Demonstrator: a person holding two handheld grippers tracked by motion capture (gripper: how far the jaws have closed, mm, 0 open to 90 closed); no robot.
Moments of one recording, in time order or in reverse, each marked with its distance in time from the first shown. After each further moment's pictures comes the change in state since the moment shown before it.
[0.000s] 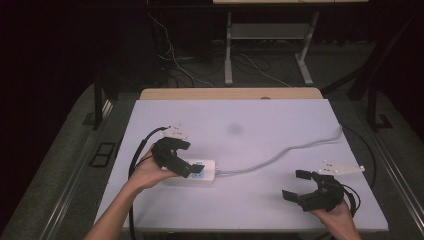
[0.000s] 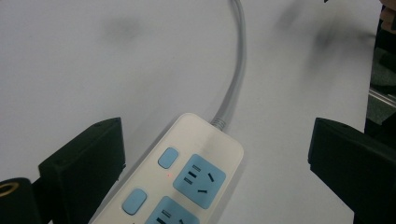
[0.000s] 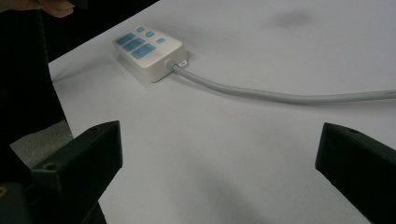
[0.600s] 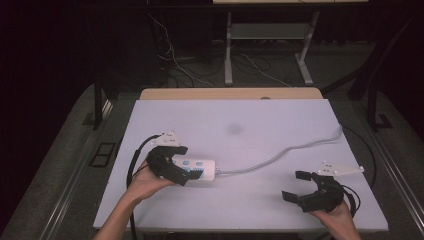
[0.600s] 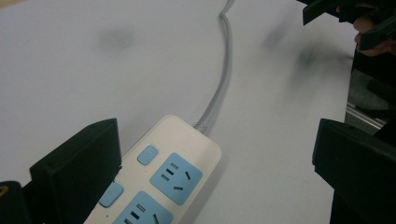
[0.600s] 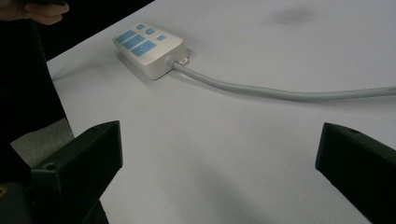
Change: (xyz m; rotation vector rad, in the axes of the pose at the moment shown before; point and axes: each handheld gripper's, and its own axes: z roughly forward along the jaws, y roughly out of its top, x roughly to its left) left arm -0.016 -0.016 -0.010 -0.097 -0.006 -0.043; right arm 0.001 -0.001 0.000 0.007 -0.002 0.001
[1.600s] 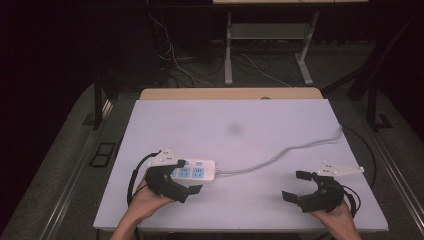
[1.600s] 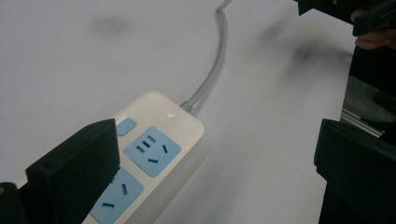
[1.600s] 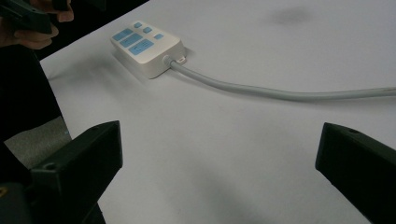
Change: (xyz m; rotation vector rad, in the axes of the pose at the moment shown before) left arm -0.024 -0.037 0.001 -0.061 0.030 -0.026; right arm 0.001 0.000 0.000 0.003 -0.014 -0.010
